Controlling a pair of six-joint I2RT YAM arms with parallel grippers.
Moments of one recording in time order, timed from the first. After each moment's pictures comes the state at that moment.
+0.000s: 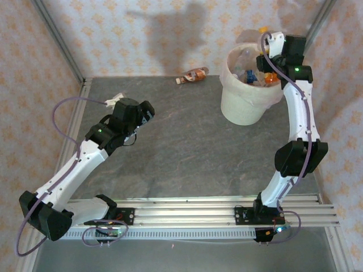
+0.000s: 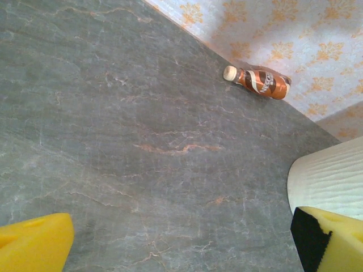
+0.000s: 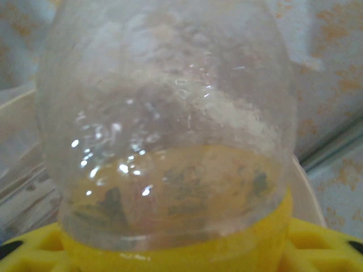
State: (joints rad) left arm -0.46 1.16 1.15 -0.67 -0.35 -0.92; right arm -0.08 1.78 2.01 -0.71 -0.14 -0.32
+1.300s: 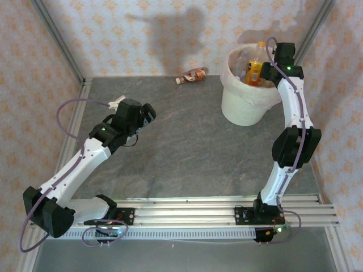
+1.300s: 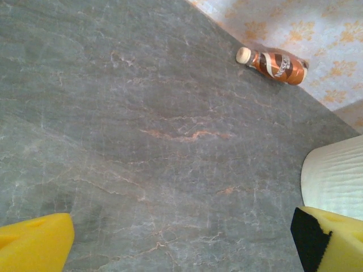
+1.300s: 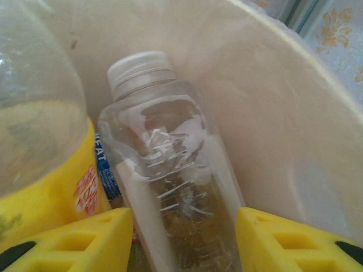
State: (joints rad) left arm -0.44 1.20 1.13 -0.67 -0.31 -0.93; right arm -0.09 1.92 2.01 -0.79 0.13 0.08
